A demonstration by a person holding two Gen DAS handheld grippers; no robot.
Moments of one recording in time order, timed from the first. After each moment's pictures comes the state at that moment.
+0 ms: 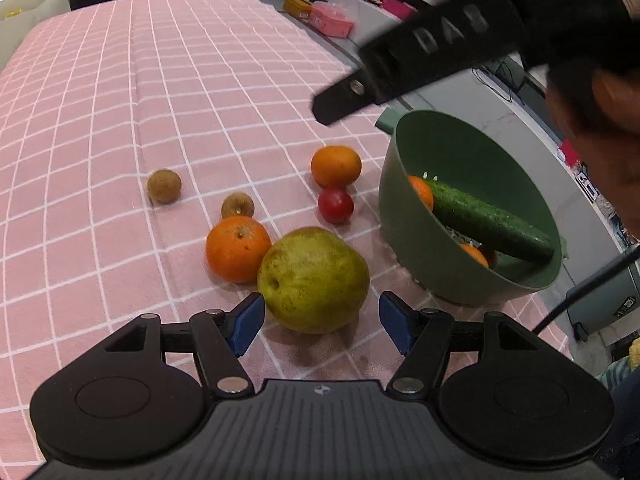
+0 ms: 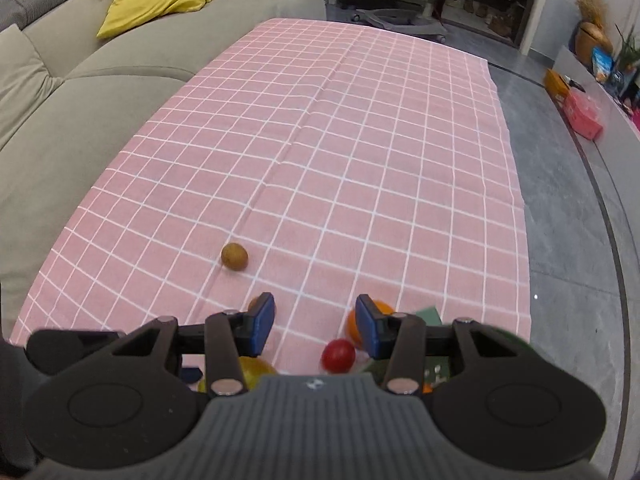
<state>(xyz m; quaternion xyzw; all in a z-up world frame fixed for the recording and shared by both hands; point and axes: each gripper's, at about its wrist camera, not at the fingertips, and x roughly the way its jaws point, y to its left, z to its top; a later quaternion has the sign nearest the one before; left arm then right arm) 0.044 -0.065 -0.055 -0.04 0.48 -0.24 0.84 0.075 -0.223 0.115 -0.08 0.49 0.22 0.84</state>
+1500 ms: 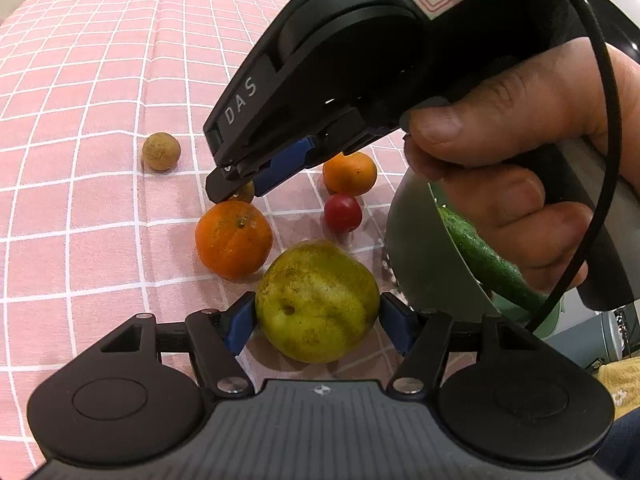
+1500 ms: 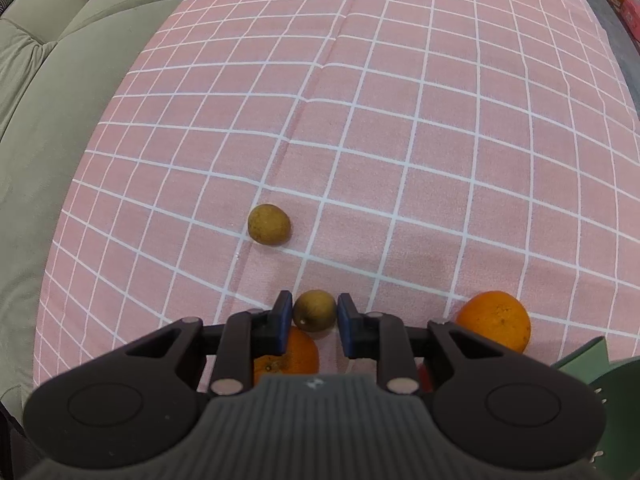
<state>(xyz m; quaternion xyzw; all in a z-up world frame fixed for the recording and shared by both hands) 0.056 -0.056 -0.071 -0.13 0.49 -0.23 0.83 0.133 -0.167 0.029 -0.03 0.63 0.26 0.74</state>
